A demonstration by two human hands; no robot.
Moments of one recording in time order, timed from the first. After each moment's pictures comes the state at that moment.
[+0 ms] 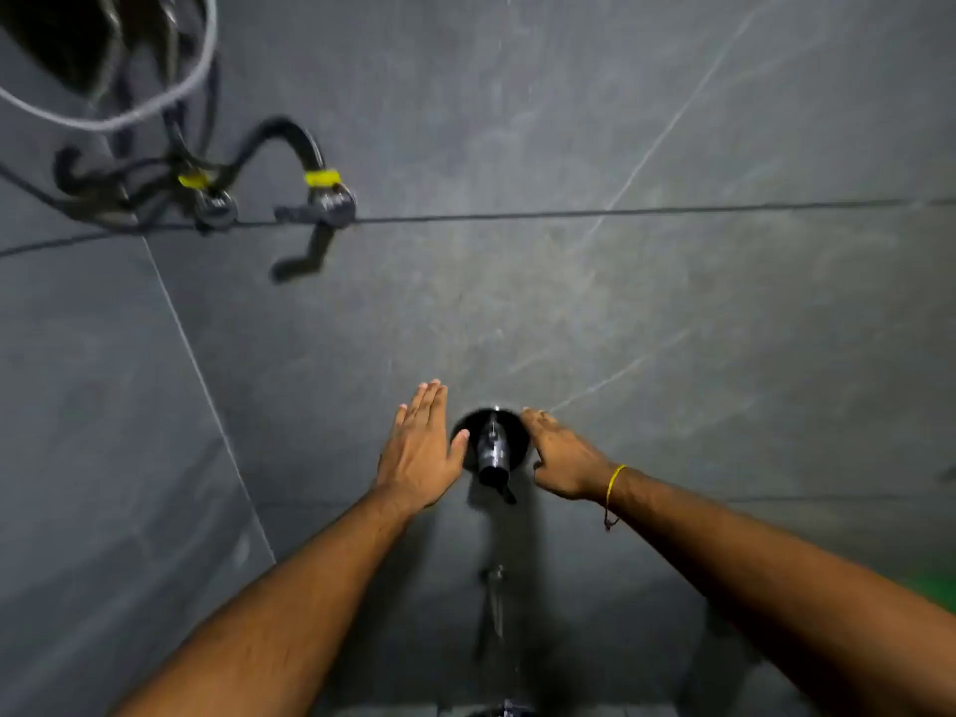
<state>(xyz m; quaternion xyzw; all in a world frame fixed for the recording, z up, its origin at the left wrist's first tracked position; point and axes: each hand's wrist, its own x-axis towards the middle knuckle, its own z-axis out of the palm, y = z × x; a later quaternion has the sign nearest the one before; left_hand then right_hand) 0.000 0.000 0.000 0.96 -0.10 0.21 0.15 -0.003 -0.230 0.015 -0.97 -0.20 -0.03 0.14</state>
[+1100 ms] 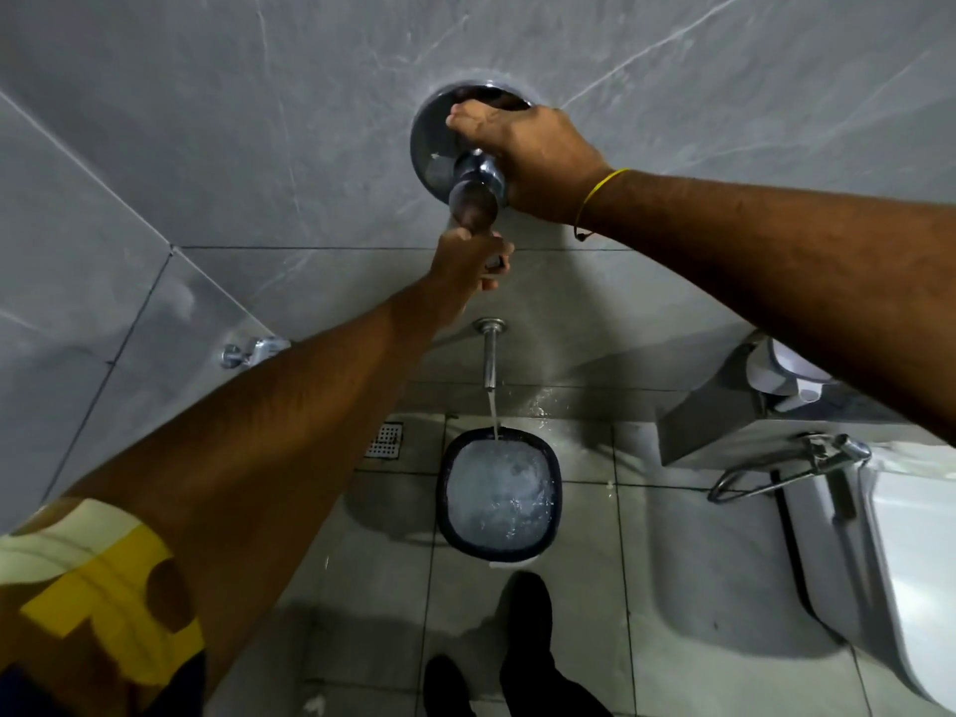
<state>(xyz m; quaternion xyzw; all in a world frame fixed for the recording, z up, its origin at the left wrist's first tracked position) 0.096 -0.090 -0.172 0.71 0.15 -0.13 0.68 0.137 -0.217 -0.082 -0.92 -0.36 -0.14 0.09</state>
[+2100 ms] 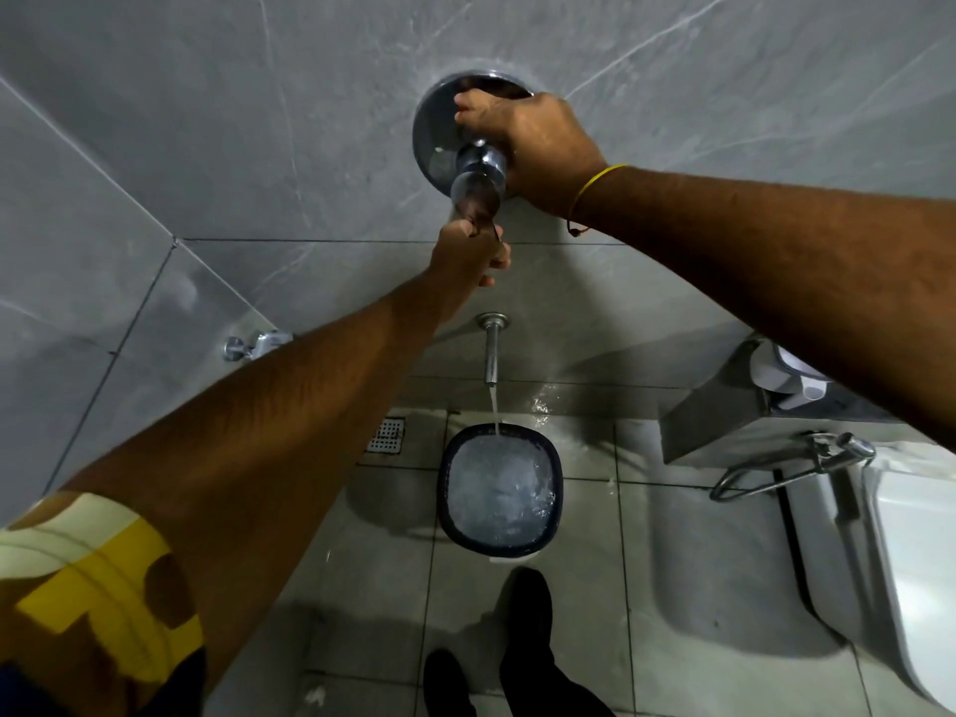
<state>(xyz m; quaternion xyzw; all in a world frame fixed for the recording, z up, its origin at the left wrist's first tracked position) 0.088 -0.092 -0.171 0.75 0.15 -0.10 0.64 0.139 -0.214 -0.082 -0.93 -0.34 -0.14 0.09</state>
